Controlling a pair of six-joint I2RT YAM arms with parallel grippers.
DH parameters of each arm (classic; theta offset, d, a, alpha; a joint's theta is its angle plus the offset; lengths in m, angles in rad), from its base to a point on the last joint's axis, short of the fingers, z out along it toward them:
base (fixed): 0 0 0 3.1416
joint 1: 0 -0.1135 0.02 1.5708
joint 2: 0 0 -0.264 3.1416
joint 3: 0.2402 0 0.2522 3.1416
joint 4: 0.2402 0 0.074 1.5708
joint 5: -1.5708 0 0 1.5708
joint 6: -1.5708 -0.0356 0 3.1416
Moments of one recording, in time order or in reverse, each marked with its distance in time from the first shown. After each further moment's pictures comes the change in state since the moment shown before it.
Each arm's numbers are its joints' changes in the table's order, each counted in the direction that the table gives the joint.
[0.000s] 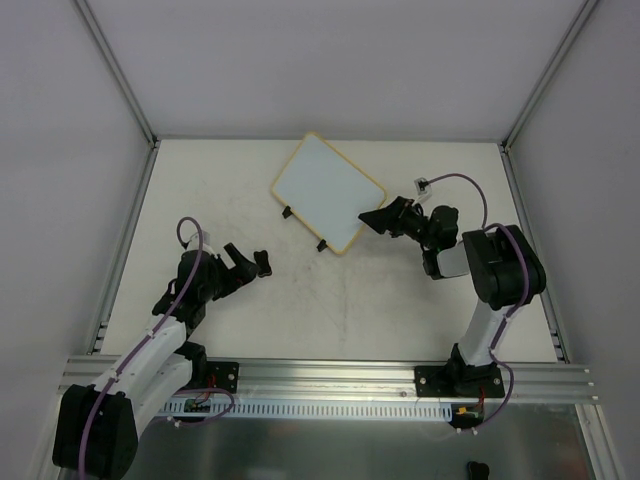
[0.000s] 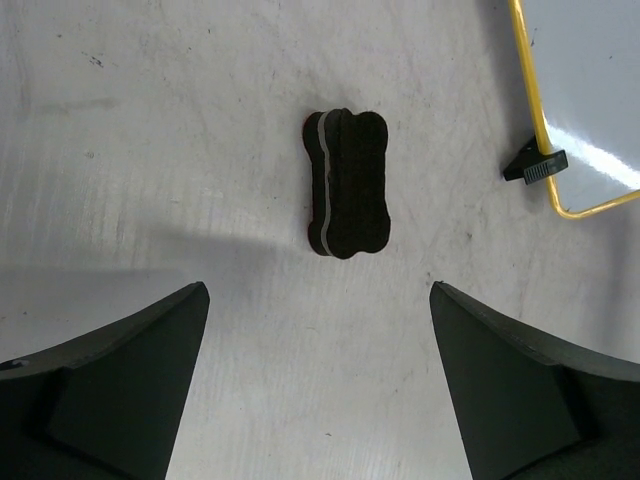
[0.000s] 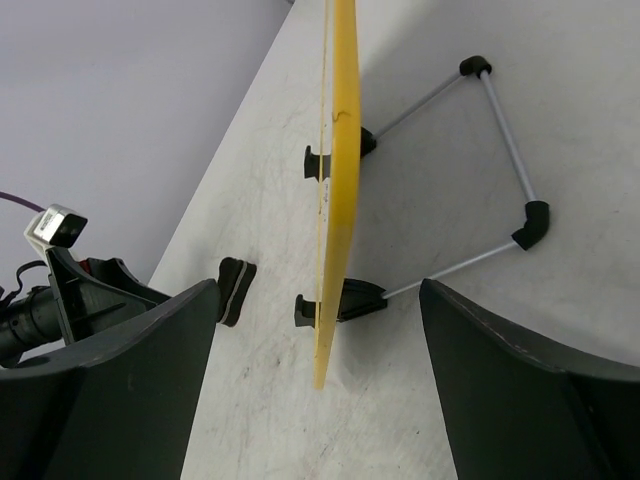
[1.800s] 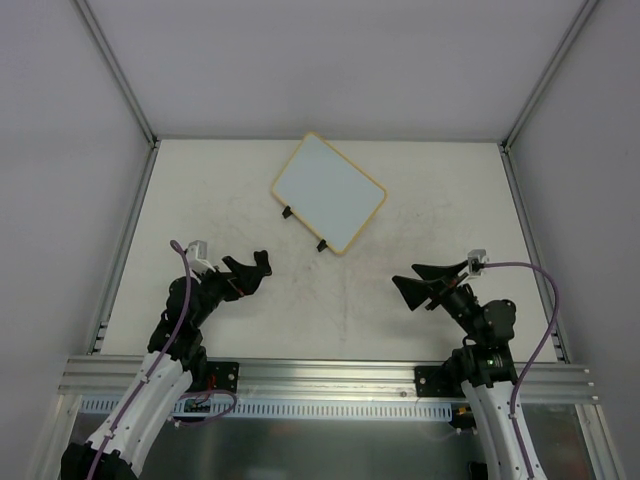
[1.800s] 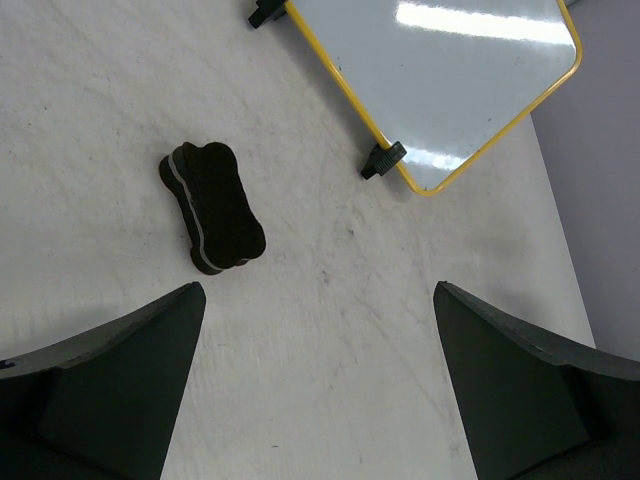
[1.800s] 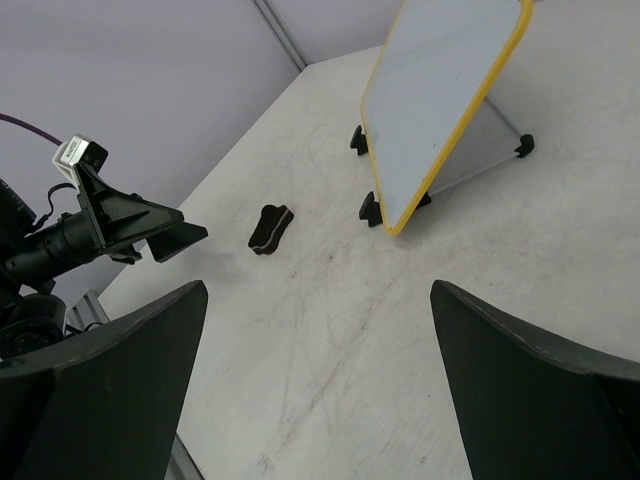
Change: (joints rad) left arm 0.040 -0.412 -0.195 -0.159 -0.105 -0.014; right arm 0.062 -1.856 -0.576 1.097 -0.139 0.180
